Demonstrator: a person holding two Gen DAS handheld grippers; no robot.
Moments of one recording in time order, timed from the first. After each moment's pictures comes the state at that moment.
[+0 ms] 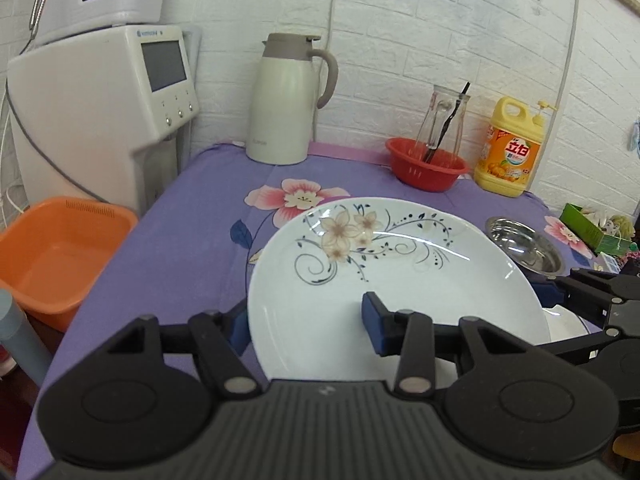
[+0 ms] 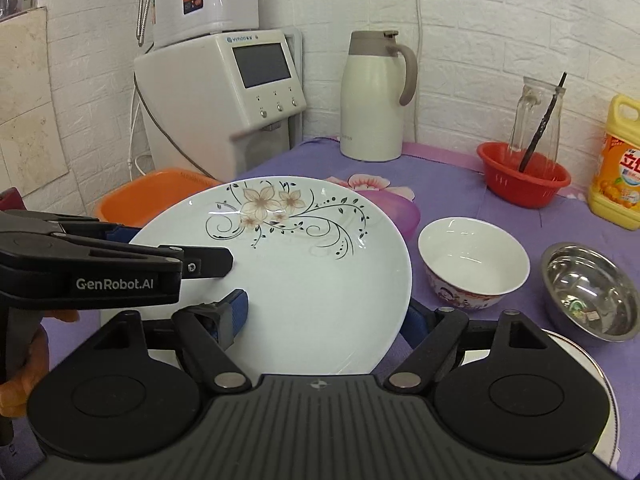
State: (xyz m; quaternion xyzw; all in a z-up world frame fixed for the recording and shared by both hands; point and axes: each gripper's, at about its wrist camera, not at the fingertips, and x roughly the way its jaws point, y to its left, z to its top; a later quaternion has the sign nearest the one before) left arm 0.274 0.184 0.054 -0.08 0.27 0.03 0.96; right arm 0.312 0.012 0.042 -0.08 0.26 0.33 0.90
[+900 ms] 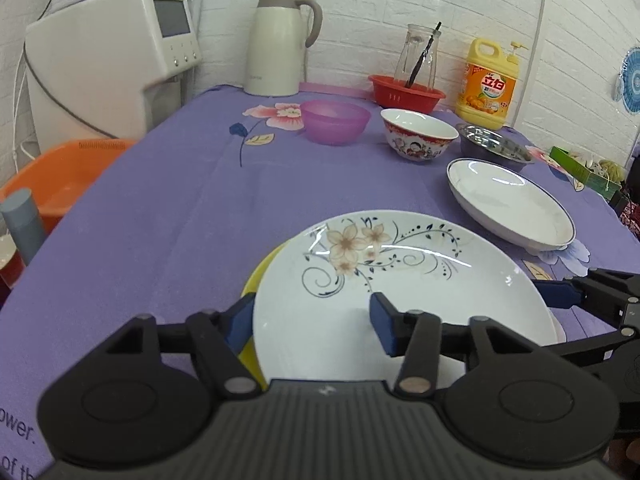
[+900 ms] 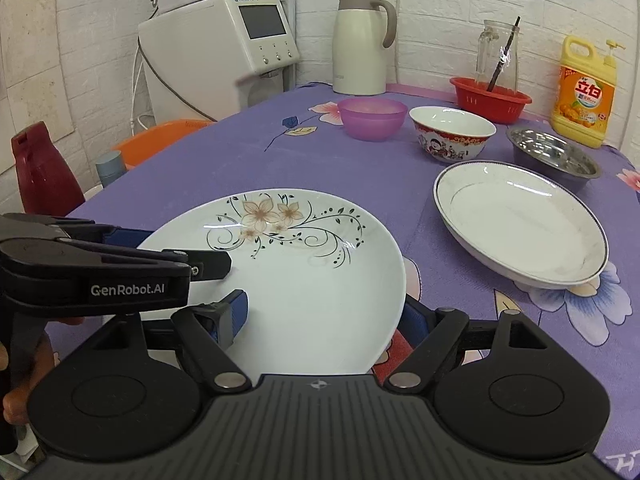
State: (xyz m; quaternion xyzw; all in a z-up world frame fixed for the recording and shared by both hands) left arm 0.175 0.139 -0.016 -0.07 0.30 0.03 0.95; right arm 0.199 -0.023 -0.024 -0.07 0.30 0.29 0.90
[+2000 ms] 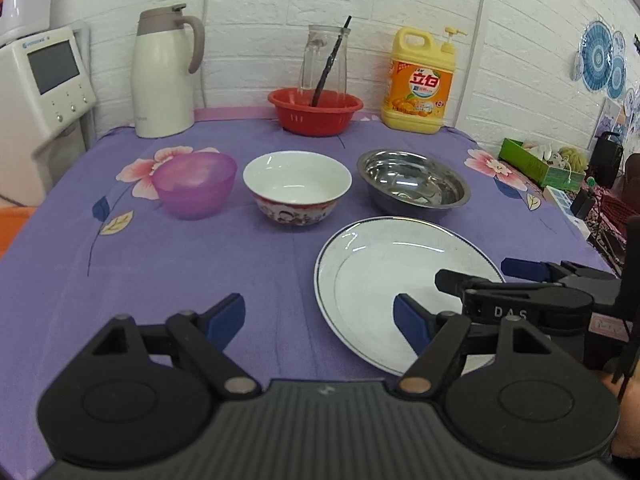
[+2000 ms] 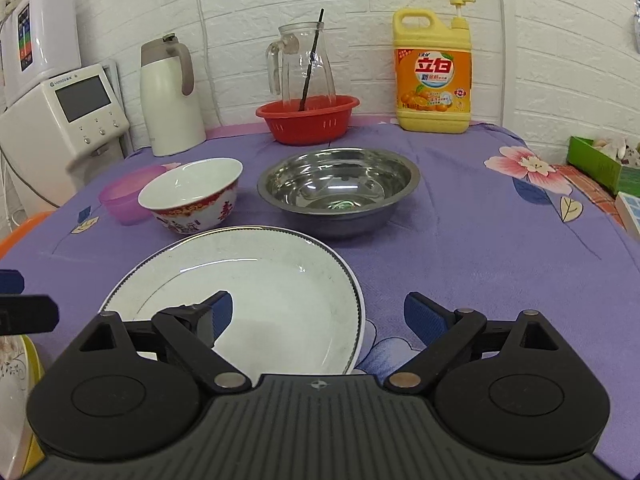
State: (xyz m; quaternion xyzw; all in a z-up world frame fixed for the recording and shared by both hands) left arm 0.312 0.038 0.028 -0.03 0.32 -0.04 0.94; right arm 0.344 -0.163 -0.031 0.02 0.28 0.15 0.95
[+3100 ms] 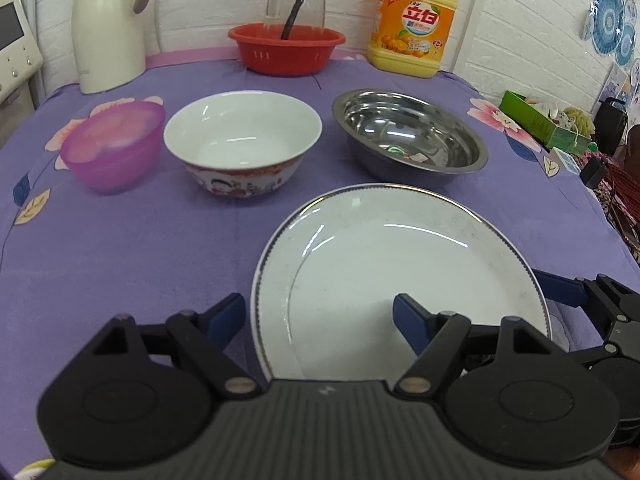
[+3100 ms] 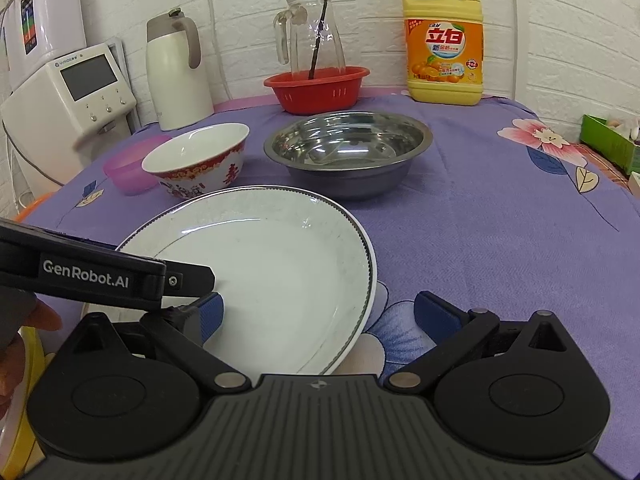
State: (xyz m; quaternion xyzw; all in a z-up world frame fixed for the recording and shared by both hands) left arm 0.392 0.010 -0.017 -0.04 0.40 -0.07 0.91; right arm 0.346 -0.156 -0.042 0.01 0.31 0.17 0.94
